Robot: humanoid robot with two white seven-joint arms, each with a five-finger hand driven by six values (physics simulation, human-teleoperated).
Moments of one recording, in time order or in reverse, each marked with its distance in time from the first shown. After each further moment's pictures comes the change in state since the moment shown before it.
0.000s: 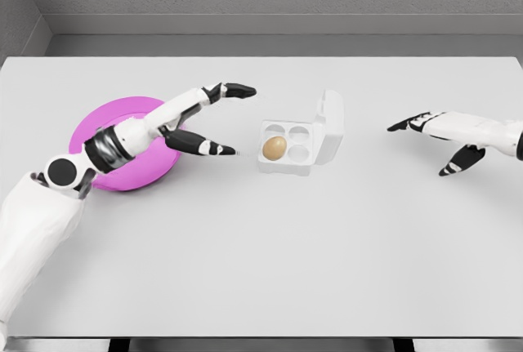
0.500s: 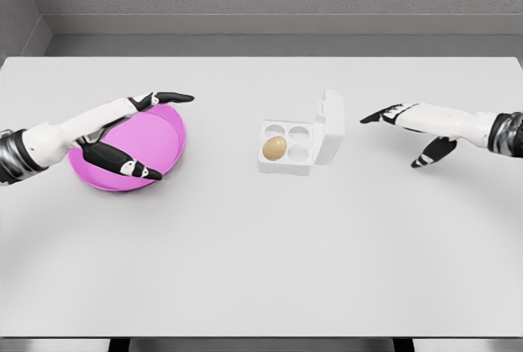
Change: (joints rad) left arm 0.084 0.339 0.006 -0.245 0.095 0.000 0.000; right arm -0.048 0.080 0.018 -0.028 0.001 0.000 0.000
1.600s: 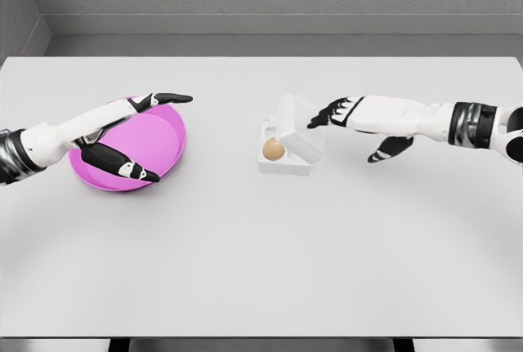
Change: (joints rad) left arm -0.005 0.008 -0.003 0.000 -0.010 0.000 0.000; right arm -0.035 0.027 0.075 -0.242 -0.001 -0.001 0.000
